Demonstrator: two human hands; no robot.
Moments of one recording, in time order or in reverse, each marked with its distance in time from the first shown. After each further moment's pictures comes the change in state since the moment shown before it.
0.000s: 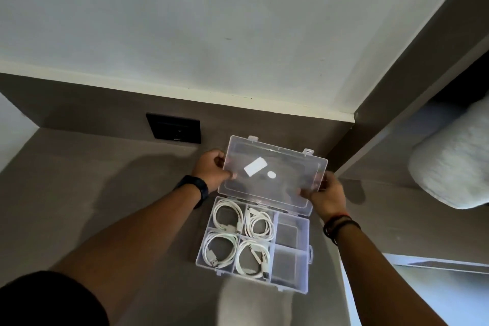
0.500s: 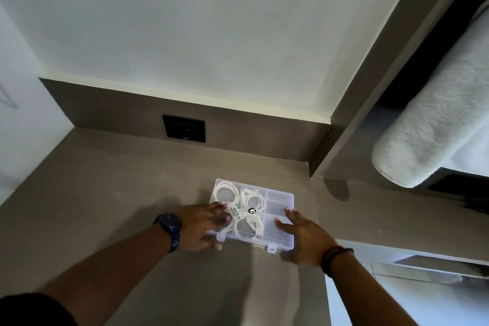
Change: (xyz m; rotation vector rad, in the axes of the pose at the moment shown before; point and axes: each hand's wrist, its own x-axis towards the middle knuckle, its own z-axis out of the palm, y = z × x) left_hand -0.143 -0.031 -0.030 1.191 -0.534 0.801; right_hand -0.084 0.053 -0.043 -1.151 -0.644 -0.596
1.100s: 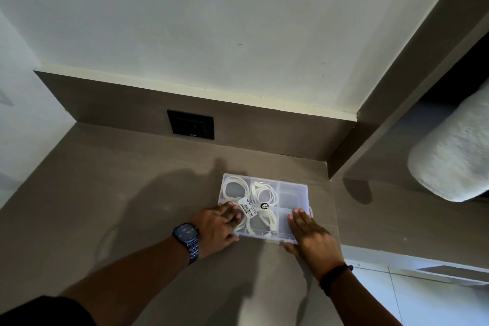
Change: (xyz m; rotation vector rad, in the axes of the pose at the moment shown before) left_hand 0.030 -0.004 0.023 0.185 0.062 -0.152; right_hand 0.033 -0.015 0.024 -0.164 0.386 -0.032
